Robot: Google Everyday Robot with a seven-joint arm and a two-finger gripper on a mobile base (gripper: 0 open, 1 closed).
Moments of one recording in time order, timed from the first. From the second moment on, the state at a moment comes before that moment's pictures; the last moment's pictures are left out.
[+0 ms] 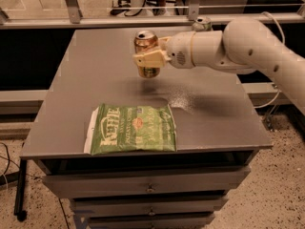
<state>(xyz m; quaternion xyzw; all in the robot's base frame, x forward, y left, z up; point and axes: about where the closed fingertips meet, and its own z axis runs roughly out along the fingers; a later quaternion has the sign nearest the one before) 0.652 0.007 0.912 -0.42 0.68 0.32 0.51</state>
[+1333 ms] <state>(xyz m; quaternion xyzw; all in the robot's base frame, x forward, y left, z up) 0.577 -0.042 0.874 -0.41 0.68 0.35 0.49</state>
